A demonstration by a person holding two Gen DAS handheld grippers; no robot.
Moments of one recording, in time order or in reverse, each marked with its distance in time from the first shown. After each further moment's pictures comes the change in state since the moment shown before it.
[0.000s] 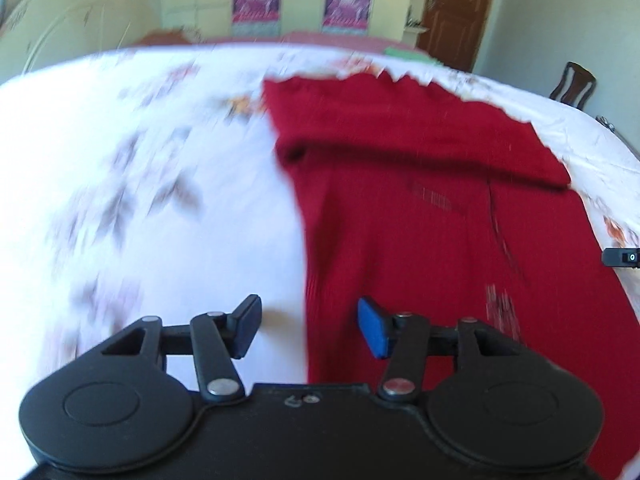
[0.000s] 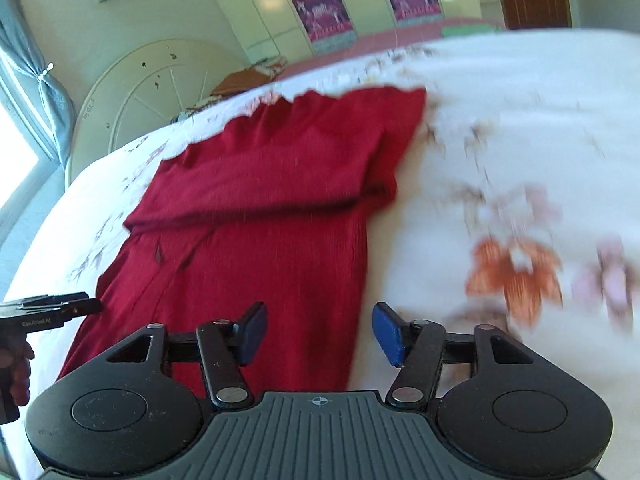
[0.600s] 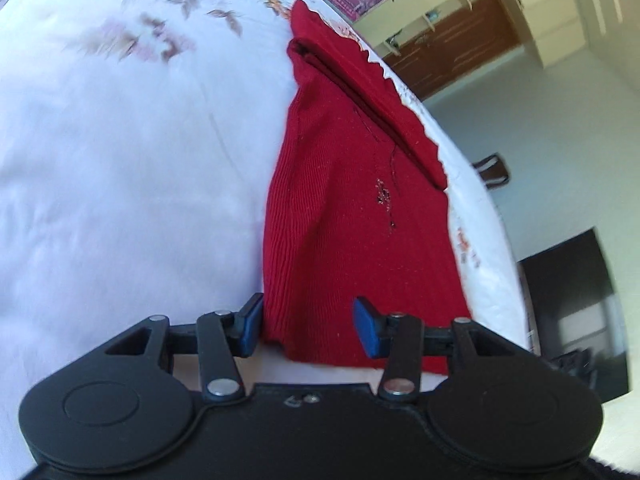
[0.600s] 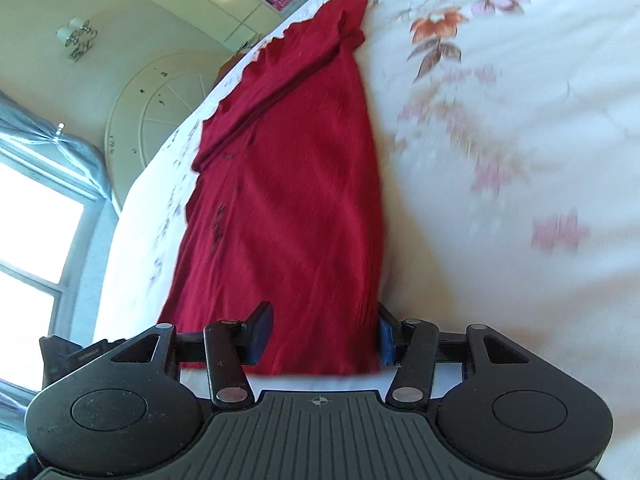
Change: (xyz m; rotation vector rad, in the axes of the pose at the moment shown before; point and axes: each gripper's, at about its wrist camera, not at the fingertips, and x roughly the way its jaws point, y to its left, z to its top) left arm -0.067 0.077 -0.126 -0.482 0.085 -0.531; right arm -0.101 0.018 -0.129 0.361 0.107 0.194
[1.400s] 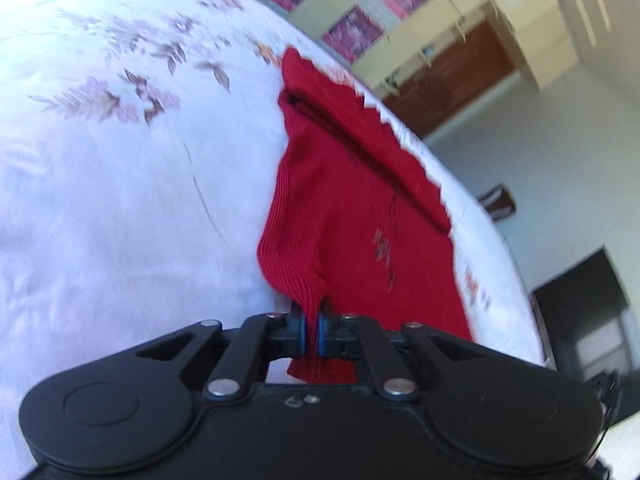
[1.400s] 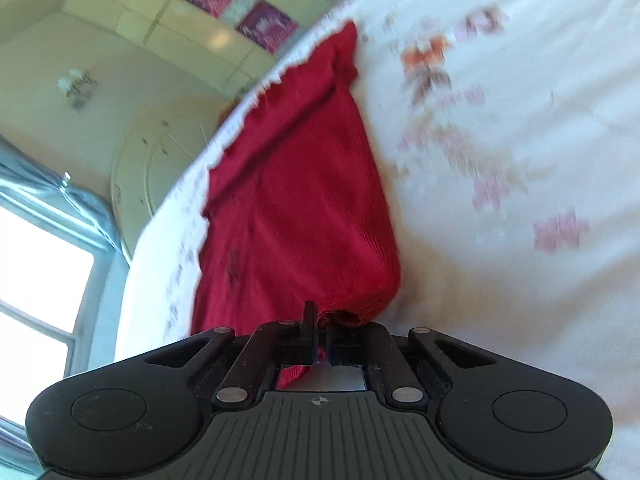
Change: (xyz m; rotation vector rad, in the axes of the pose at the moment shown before) left arm 0.007 -0.020 0.019 0.041 -0.165 0.039; right arm -0.012 0.001 0.002 0.067 -0.170 0.037
